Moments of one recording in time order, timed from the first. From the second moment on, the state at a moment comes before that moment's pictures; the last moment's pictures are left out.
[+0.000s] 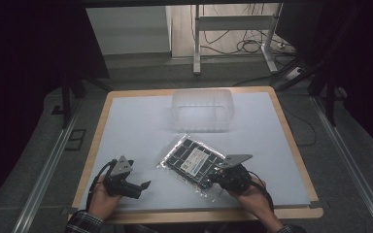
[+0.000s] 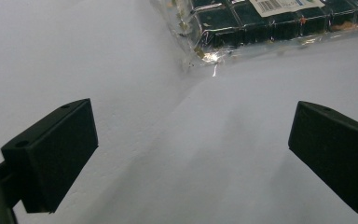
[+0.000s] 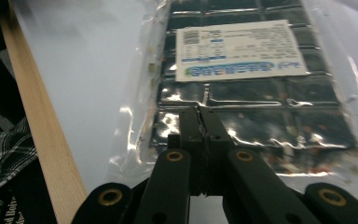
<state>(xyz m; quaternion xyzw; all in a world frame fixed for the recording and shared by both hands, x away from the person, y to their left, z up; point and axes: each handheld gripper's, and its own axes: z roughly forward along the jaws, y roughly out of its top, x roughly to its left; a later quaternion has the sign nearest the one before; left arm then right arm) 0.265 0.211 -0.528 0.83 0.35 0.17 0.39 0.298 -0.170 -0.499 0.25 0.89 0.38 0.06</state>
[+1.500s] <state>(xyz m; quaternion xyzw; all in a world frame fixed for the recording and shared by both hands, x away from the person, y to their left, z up) 0.264 0.209 -0.526 0.84 0.34 0.18 0.39 0.307 -0.165 -0.515 0.26 0.91 0.33 0.05</state>
